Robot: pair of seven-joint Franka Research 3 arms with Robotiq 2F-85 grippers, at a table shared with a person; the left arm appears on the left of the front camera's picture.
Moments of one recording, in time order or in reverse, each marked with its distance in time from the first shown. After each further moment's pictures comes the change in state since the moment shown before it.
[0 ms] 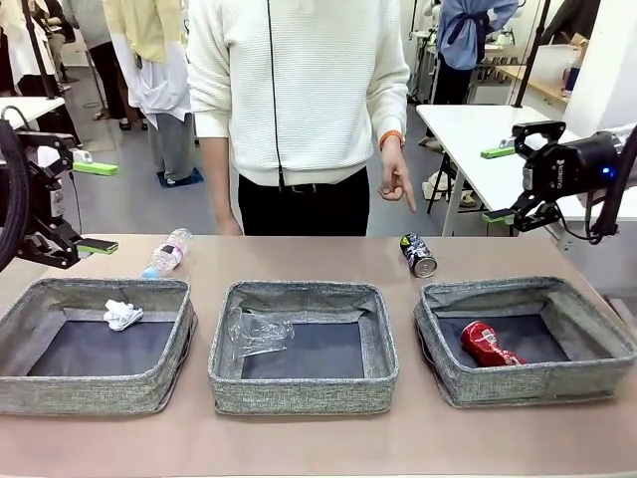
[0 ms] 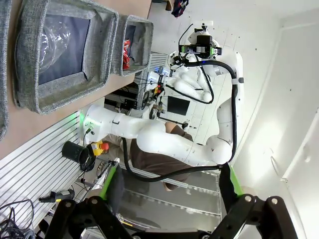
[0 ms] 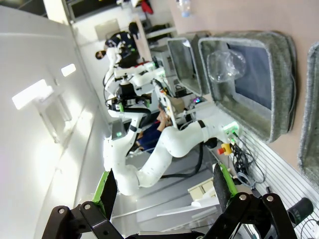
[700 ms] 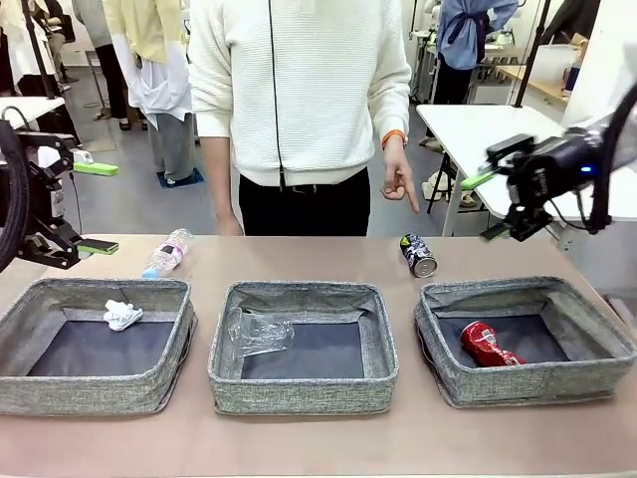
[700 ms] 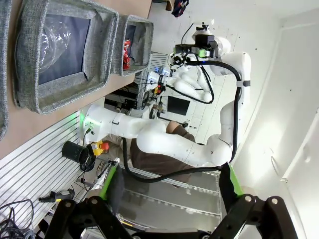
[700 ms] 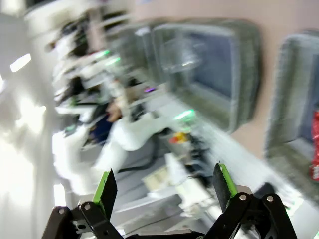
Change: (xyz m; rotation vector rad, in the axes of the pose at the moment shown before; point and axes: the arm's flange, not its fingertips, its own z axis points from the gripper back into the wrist) left arm 0.000 0.000 0.000 0.001 0.000 0.001; right arm 0.010 0.015 -0.034 -0.338 0.066 0.055
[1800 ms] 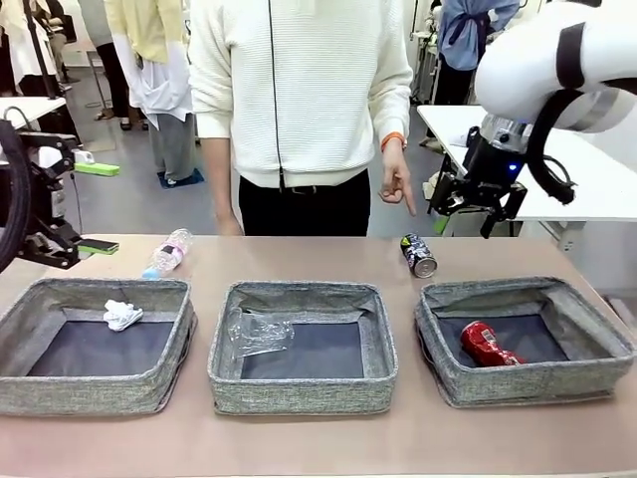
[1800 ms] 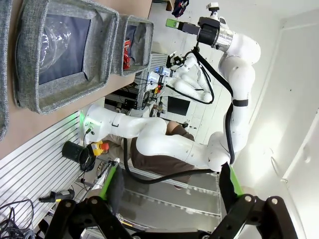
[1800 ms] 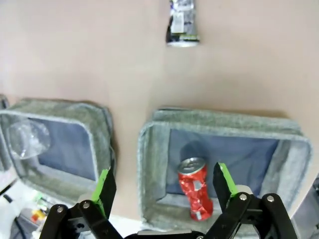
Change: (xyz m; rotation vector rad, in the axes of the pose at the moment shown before) left arm 0.000 0.000 0.000 0.001 -0.001 0.001; right arm 0.051 0.042 -0.054 -0.868 -0.263 0.123
